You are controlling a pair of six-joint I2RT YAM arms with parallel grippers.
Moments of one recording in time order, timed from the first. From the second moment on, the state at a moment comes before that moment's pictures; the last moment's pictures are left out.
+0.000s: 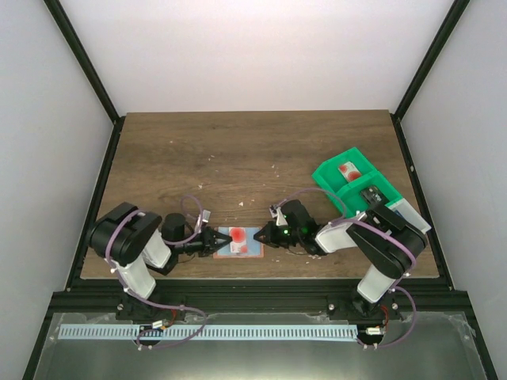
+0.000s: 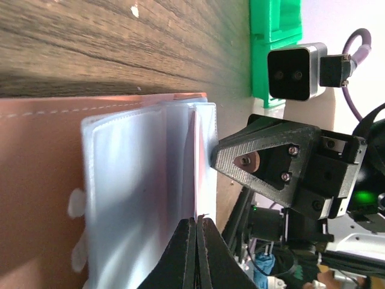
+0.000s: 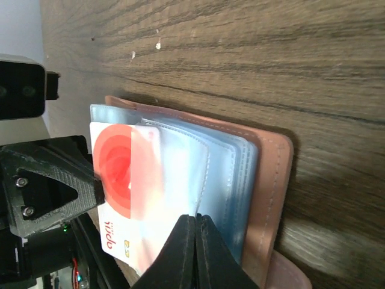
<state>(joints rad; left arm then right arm) -0.39 1.76 0.10 1.19 0.87 -1.13 0.75 1.65 0.49 0.48 -0.48 0.97</state>
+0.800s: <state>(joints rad) -0.39 1.02 0.21 0.32 0.54 -0.88 0.72 1.58 0.57 0.28 -0.41 0.88</state>
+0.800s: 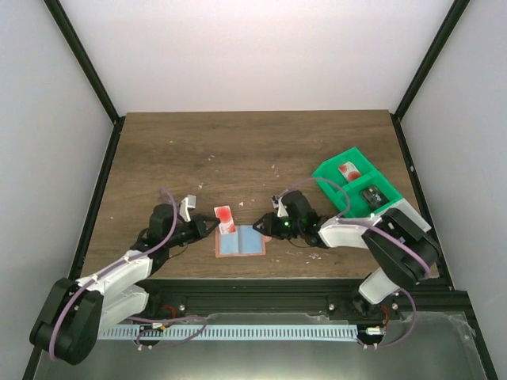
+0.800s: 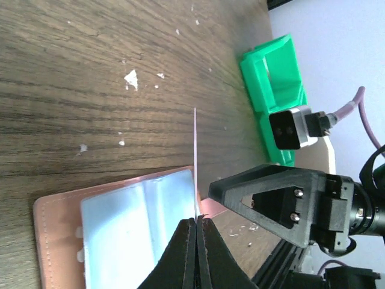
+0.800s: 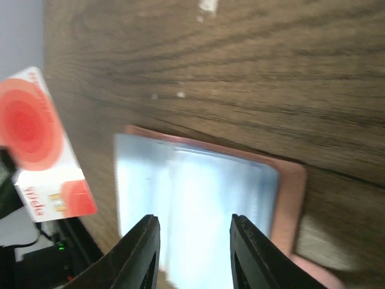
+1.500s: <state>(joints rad) -0.39 1.02 0.41 0.21 1.03 -0.79 0.71 1.15 0.93 -0.34 -0.50 0.34</state>
